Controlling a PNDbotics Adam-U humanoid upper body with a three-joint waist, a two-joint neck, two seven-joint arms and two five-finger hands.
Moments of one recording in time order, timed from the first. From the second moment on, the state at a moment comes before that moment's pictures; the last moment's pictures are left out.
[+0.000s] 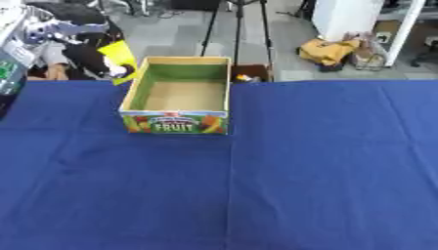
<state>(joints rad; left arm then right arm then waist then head) -1.20 0.66 -0.24 -1.20 -0.96 0.00 -0.78 -0.65 -0.31 -0.02 -1.99 0.52 -0.20 -0.33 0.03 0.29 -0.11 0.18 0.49</state>
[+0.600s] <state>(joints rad) -1.28 0.56 -0.18 -1.01 -1.11 0.03 -0.62 -0.68 -0.31 -0.02 -1.99 0.51 -0.20 -0.33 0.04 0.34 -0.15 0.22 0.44</state>
